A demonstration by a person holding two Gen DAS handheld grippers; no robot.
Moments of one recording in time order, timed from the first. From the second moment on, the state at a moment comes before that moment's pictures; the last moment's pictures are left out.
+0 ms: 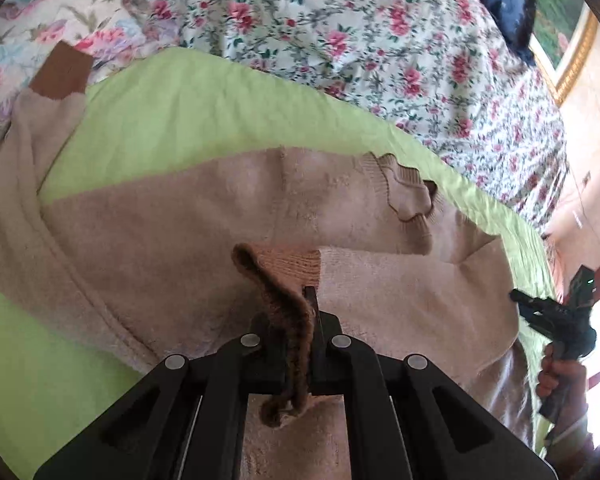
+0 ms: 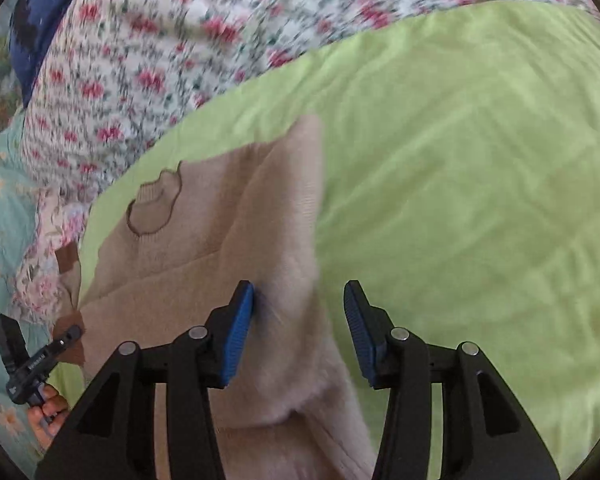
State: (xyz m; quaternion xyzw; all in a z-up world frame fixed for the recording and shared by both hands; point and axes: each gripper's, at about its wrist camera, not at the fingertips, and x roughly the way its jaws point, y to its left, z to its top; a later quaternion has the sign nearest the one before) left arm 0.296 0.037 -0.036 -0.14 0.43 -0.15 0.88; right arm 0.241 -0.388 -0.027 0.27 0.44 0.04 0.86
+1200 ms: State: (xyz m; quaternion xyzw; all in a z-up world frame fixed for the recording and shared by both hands) left arm 0.268 0.007 -0.059 -0.07 0.46 -0.19 0.87; right arm 0.173 -0.375 0.007 0.20 0.42 -0.01 0.88
